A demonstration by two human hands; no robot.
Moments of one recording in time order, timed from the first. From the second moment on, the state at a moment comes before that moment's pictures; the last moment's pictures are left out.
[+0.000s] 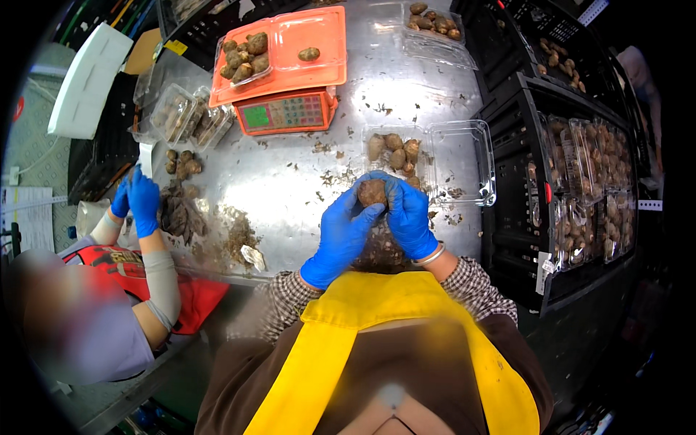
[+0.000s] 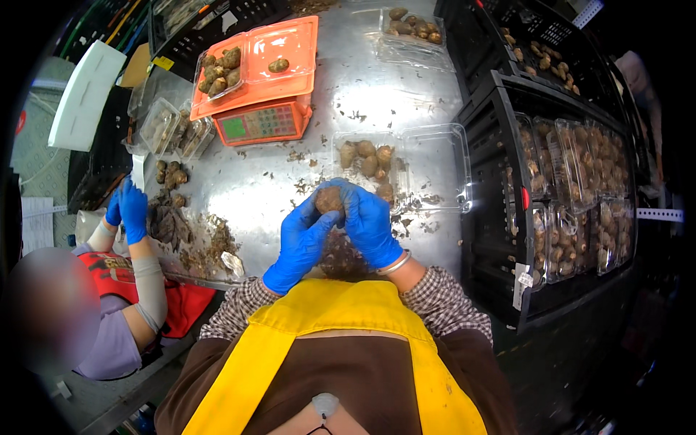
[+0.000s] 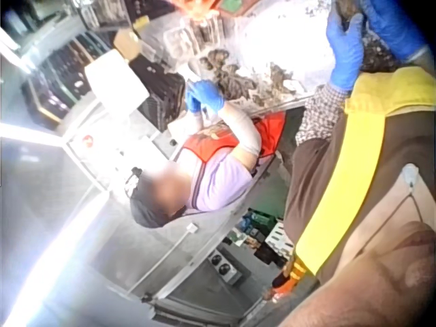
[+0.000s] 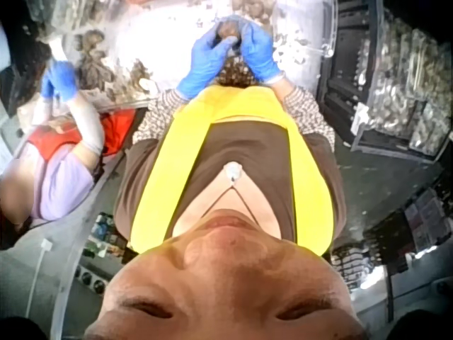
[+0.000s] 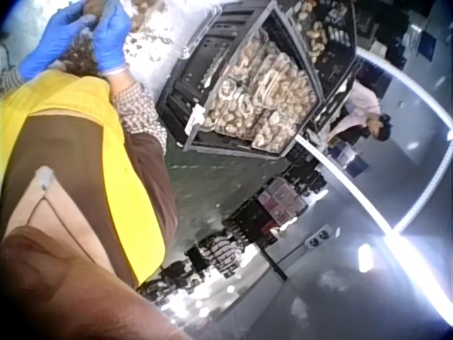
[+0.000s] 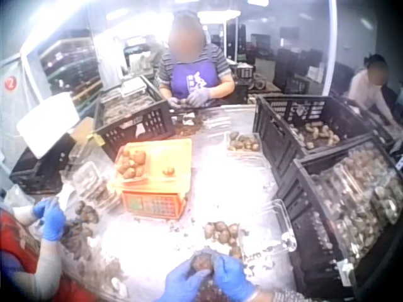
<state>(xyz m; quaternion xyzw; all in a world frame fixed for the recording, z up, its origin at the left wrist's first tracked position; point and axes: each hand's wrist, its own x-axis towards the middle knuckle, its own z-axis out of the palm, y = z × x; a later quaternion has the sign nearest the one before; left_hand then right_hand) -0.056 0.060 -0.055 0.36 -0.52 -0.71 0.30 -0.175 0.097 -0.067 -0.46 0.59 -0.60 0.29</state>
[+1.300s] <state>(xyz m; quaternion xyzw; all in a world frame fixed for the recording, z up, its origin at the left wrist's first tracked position) -0.035 0.037 -0.042 0.32 -0.78 -0.45 0.30 -0.179 0.104 -0.042 -0.56 0.58 -0.55 0.22</state>
